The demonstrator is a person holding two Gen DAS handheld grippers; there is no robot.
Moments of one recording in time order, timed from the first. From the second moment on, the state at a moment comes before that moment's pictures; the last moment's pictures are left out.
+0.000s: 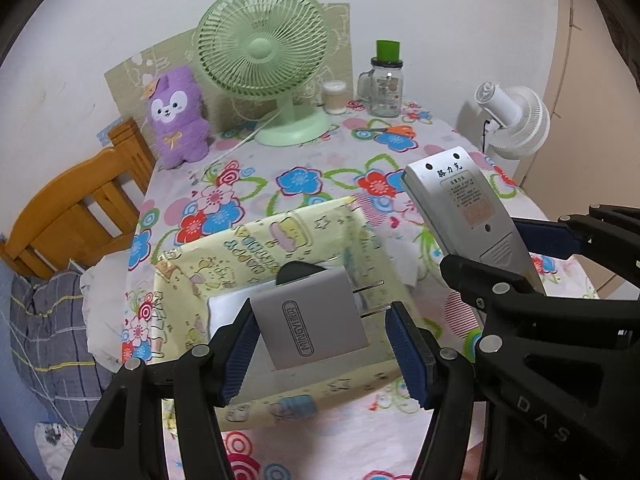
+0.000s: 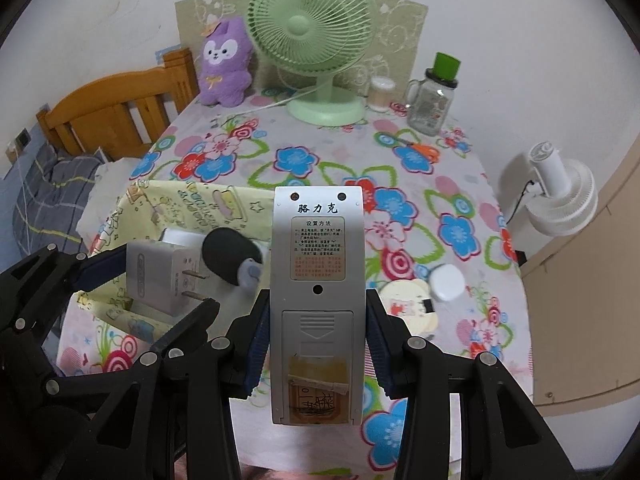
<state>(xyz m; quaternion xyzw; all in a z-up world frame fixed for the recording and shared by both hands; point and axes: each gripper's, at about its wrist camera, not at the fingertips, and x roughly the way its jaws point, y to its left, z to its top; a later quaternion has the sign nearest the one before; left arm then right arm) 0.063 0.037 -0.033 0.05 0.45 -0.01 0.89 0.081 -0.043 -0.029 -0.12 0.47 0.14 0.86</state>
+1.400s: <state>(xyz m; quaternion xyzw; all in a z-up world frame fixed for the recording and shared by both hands) 0.096 0.109 -0.091 0.02 0.52 -0.02 0.85 0.134 0.045 -0.105 -0.10 0.57 0.19 0.79</state>
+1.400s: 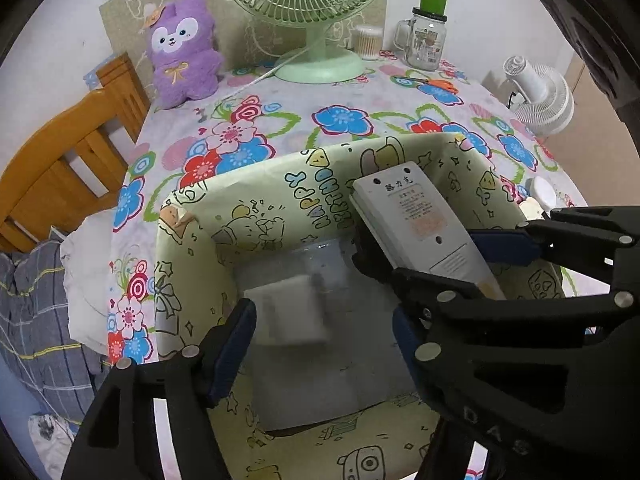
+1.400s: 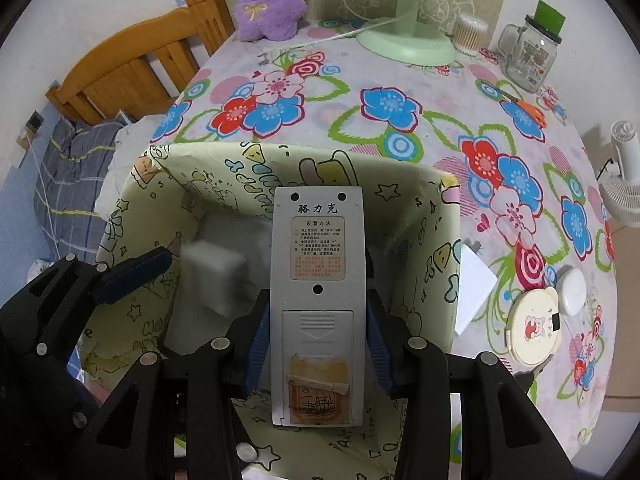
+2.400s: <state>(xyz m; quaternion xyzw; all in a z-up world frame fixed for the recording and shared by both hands) 0.071 0.070 -0.045 0.03 0.48 -0.04 0.87 0.104 0.009 -0.049 -0.12 0.53 0.18 0.82</state>
